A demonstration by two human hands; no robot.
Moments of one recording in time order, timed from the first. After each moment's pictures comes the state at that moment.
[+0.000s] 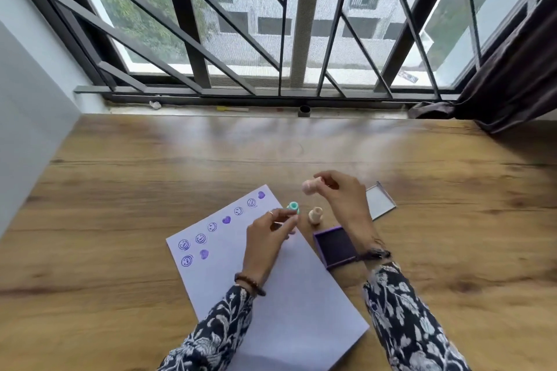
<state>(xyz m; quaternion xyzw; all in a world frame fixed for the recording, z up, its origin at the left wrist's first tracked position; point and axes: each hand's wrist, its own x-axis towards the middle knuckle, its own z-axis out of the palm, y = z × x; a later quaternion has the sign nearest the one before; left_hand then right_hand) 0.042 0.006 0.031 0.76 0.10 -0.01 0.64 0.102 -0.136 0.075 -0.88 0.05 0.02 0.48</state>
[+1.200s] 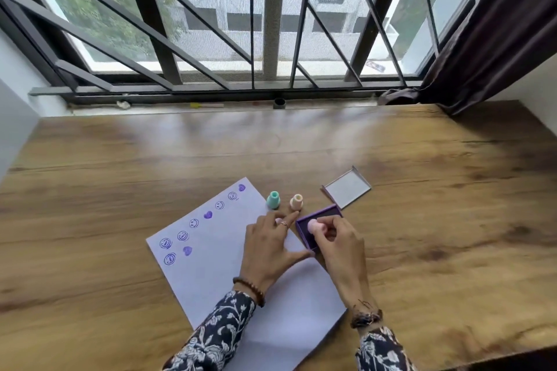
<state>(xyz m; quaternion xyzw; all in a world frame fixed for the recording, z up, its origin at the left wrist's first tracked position) 0.022 -0.013 0.010 0.95 -0.11 -0.03 0.28 0.003 -0.151 0.031 -0.89 0.15 -0.06 0.42</state>
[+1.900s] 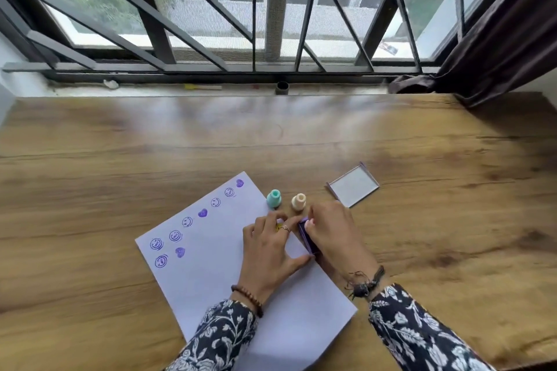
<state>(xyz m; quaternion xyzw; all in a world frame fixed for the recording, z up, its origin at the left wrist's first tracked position) 0.023 -0.015 -0.003 0.95 -0.10 -0.02 0.30 0.054 -0.142 0.052 -0.98 -0.01 0.07 0.19</state>
